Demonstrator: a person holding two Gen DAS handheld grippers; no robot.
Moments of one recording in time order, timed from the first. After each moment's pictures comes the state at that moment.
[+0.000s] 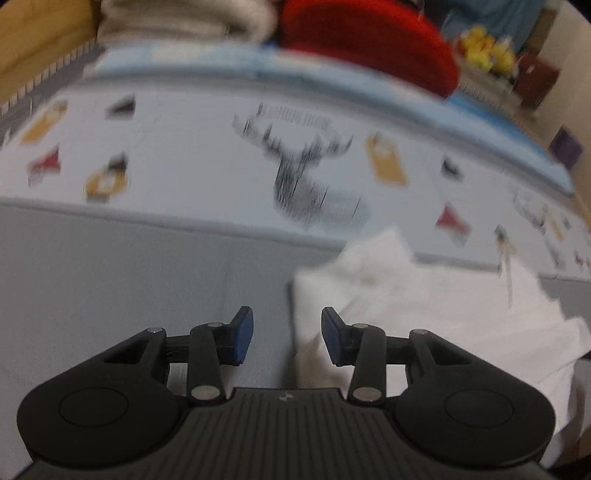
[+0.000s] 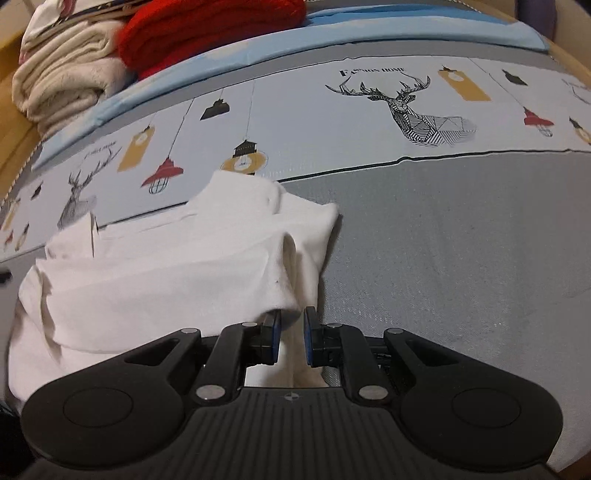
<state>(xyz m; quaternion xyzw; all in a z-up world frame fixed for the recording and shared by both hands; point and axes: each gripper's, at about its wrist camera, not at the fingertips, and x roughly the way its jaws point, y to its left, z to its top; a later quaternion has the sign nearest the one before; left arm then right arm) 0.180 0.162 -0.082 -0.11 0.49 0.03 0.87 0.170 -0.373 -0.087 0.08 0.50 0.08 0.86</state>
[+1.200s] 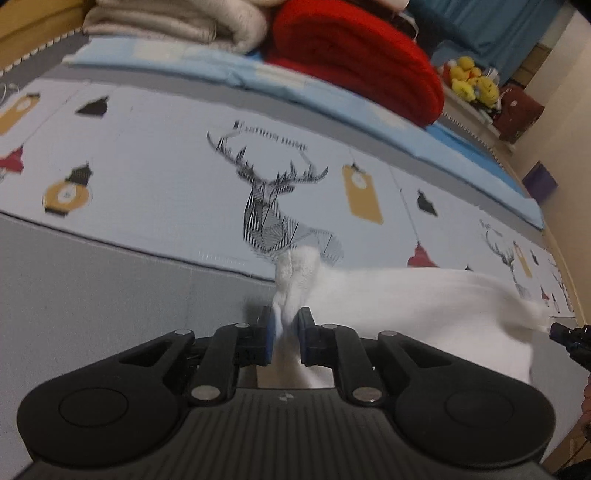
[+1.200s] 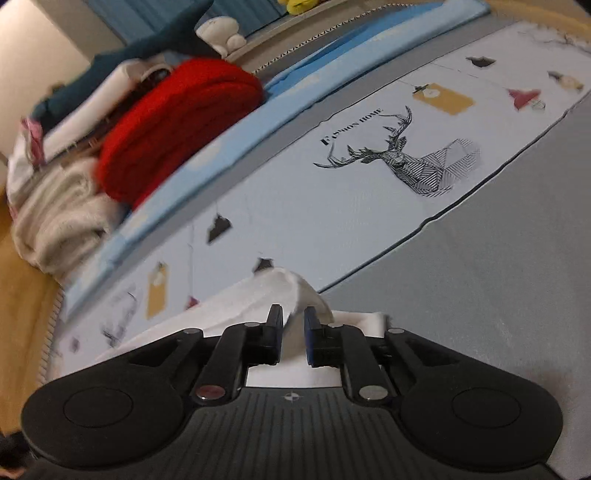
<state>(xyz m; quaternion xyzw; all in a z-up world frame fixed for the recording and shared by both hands) 0.216 0.175 -0.077 -0.17 0.45 -0.01 0.88 0.226 -0.384 -0.072 0.26 0.40 0.04 0.88</state>
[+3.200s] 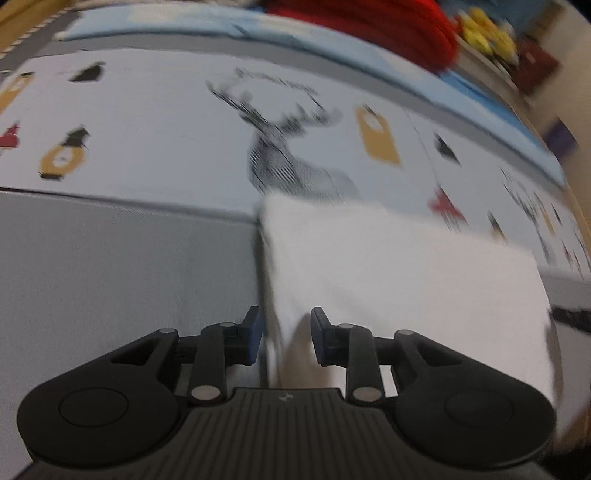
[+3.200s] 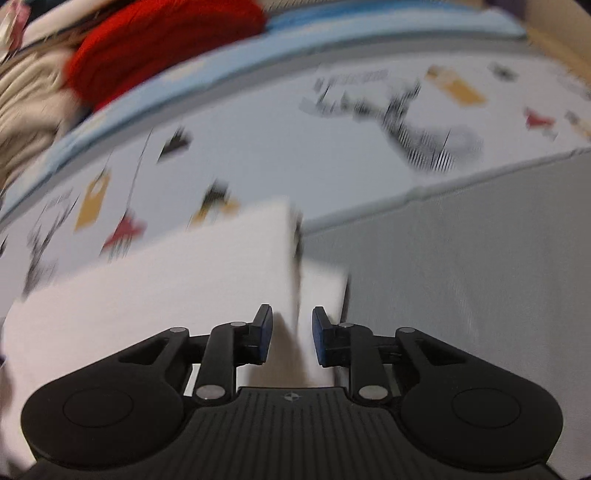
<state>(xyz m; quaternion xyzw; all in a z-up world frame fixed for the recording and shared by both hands) 0.209 0.160 -0.101 -0.13 0.52 -0.02 0.84 0.236 -0.351 -0.108 0.11 0.50 0.03 0.86</state>
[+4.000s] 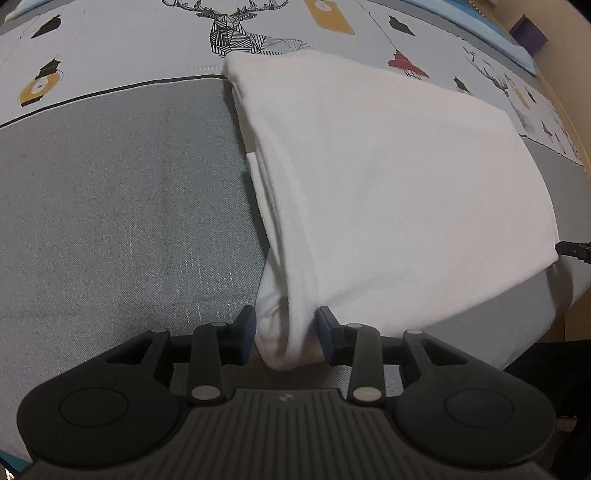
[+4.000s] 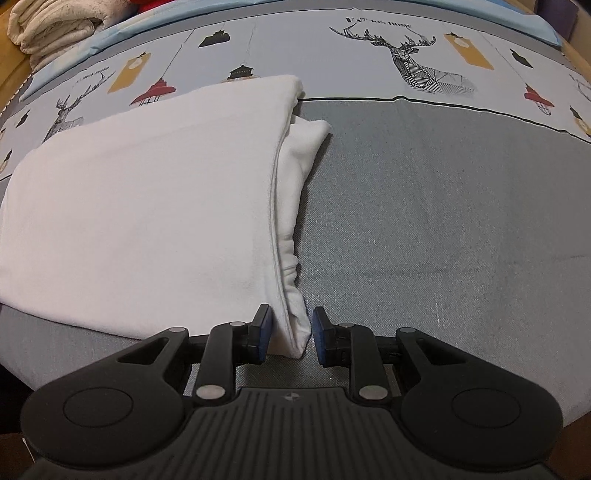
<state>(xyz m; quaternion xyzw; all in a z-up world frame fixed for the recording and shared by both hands) 0.132 0.146 -0.125 -0.06 0.61 -0.09 0.78 0.133 -0.365 -0.115 0.00 0.56 0.08 0.82</state>
